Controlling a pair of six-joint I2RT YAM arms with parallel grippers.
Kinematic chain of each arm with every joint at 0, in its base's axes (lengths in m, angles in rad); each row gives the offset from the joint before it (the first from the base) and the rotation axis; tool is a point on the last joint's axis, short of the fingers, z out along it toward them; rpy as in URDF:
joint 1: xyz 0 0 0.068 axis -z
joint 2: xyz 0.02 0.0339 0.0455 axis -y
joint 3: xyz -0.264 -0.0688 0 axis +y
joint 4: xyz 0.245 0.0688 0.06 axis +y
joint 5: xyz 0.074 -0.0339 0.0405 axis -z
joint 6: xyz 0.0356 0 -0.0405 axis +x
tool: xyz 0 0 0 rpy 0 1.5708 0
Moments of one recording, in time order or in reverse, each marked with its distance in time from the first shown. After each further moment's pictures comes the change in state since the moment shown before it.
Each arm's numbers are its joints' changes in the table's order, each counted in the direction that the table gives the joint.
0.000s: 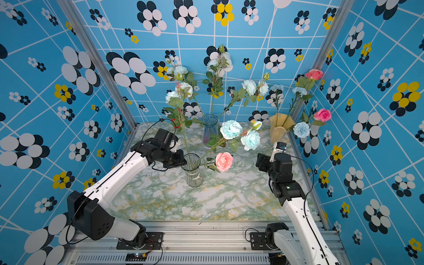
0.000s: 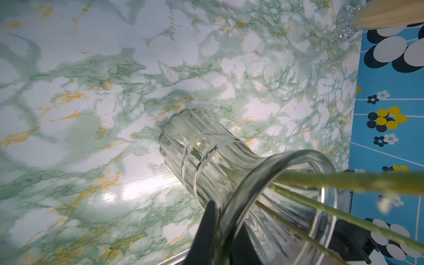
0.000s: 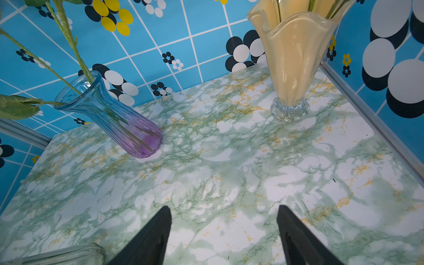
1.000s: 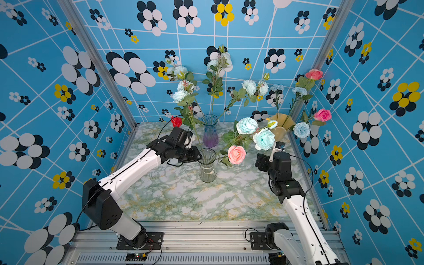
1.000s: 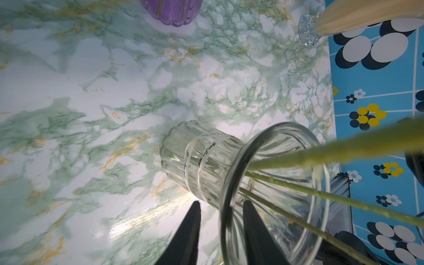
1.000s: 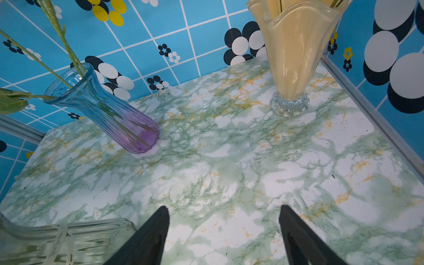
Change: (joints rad) left arm 0.106 -0.119 -0.089 -0.157 -0.048 -0.011; right arm 0.000 -0.029 -0.015 0.029 -0.005 -0.005
